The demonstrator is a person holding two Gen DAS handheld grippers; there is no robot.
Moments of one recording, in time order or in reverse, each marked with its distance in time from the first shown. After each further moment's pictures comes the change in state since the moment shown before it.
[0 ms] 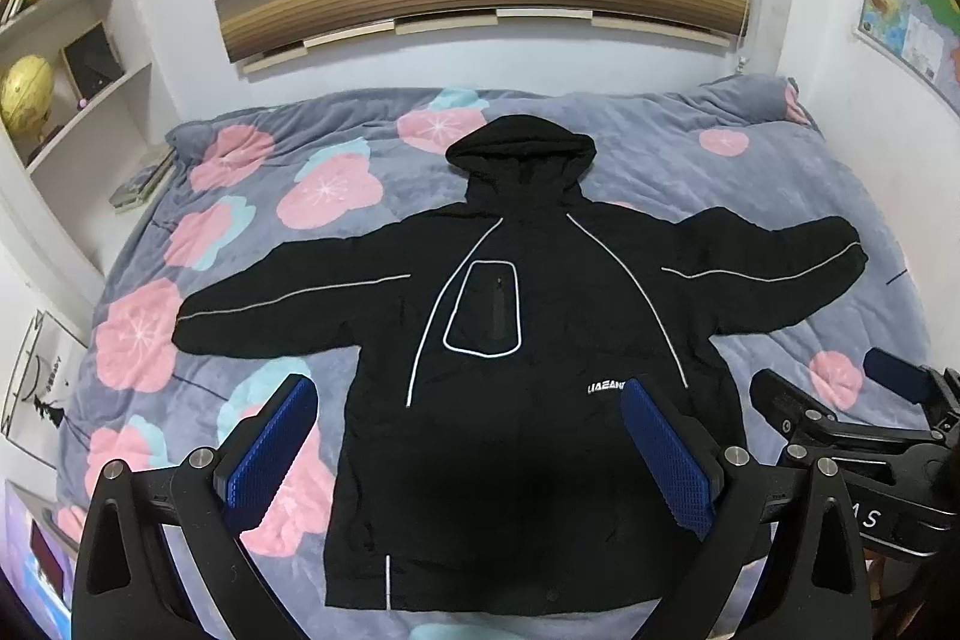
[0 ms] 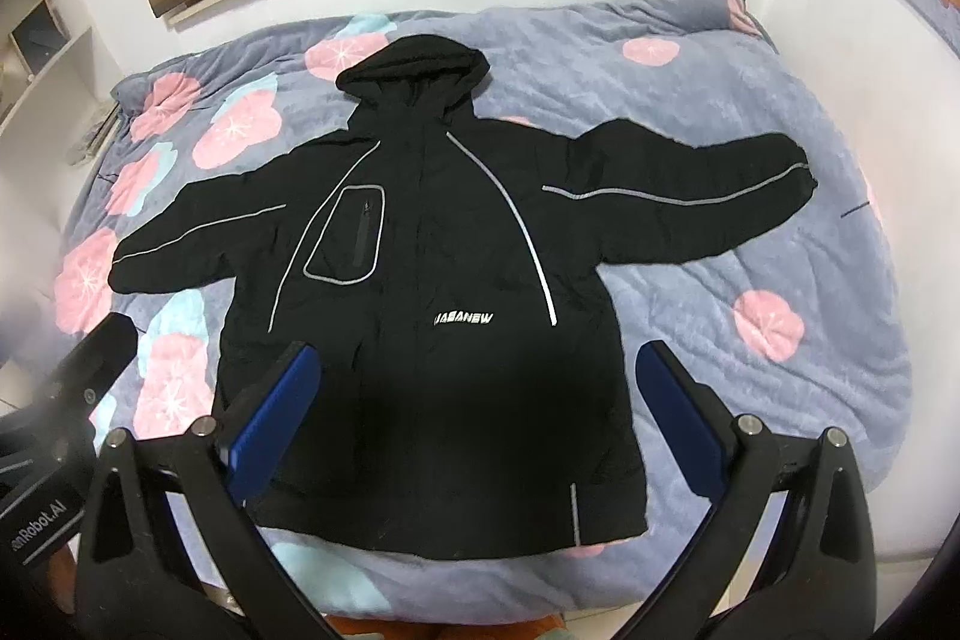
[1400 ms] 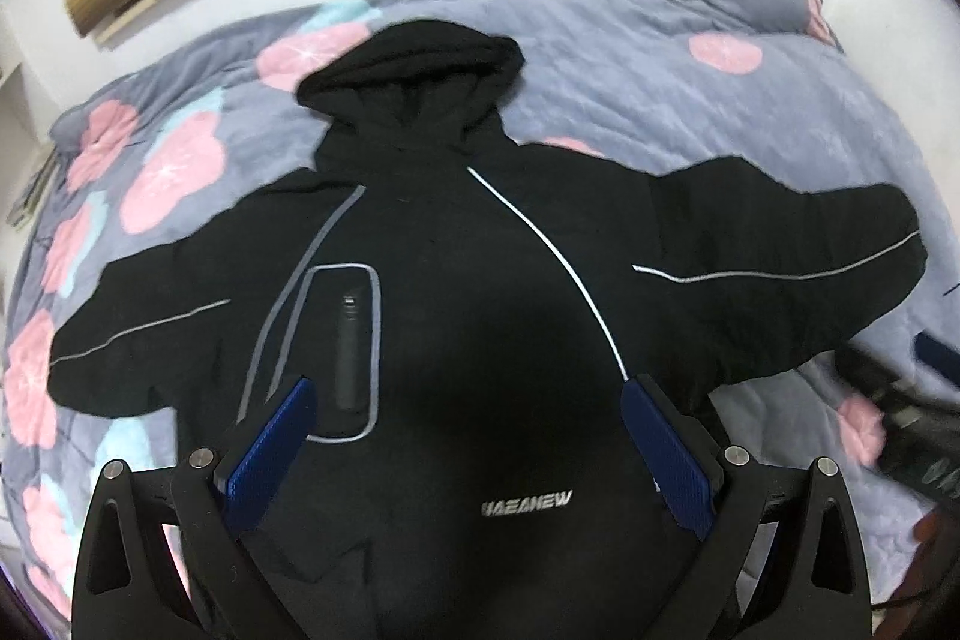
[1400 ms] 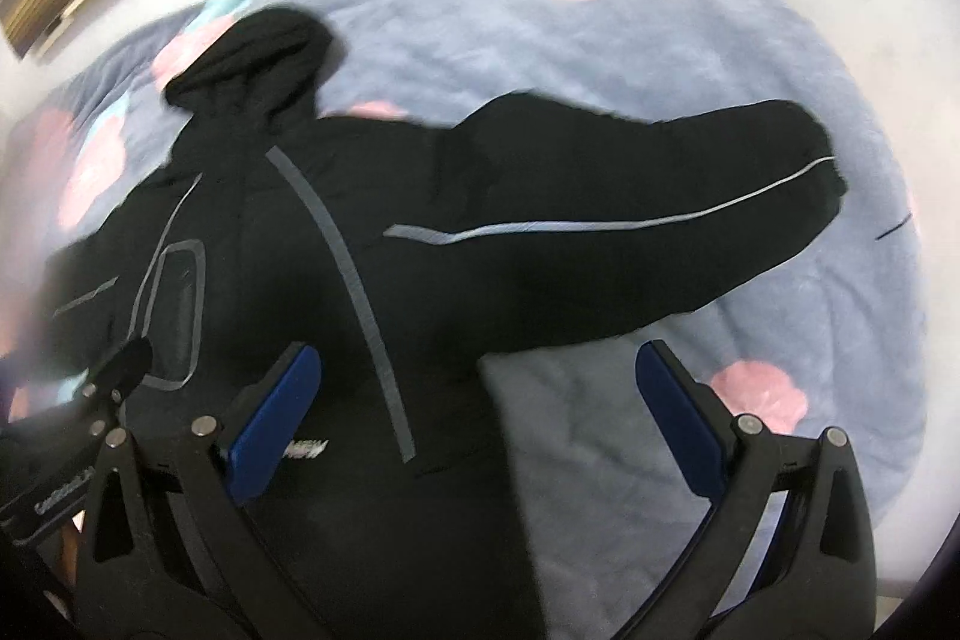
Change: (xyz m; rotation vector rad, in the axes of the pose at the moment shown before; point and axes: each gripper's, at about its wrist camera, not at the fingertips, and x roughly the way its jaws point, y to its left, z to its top) left arm 0.256 -0.149 0.076 0.075 0.234 -0.077; right arm 0.179 -0.153 0.089 0.121 0.139 -0.089
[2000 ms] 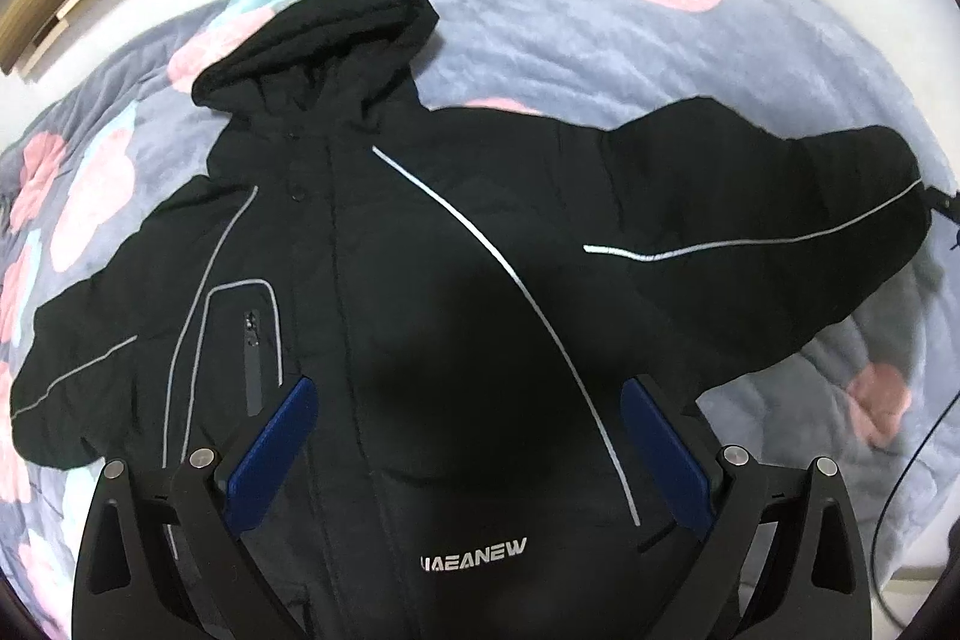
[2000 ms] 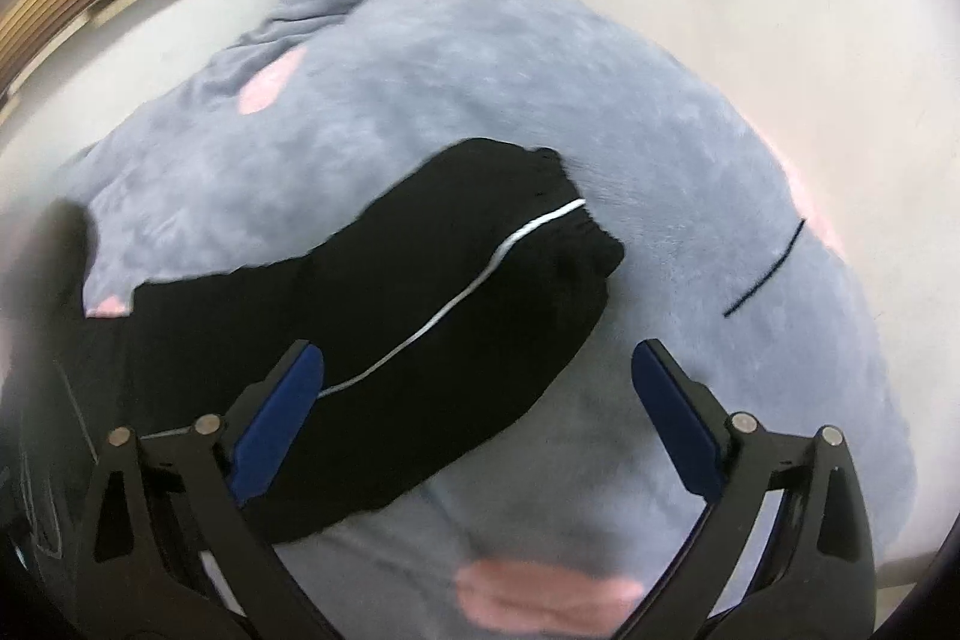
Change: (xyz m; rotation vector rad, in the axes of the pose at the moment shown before) left arm 0.063 -0.046 0.012 0.106 0.057 -0.062; right arm 0.079 -0.245 0.051 0.300 -0.142 -0.148
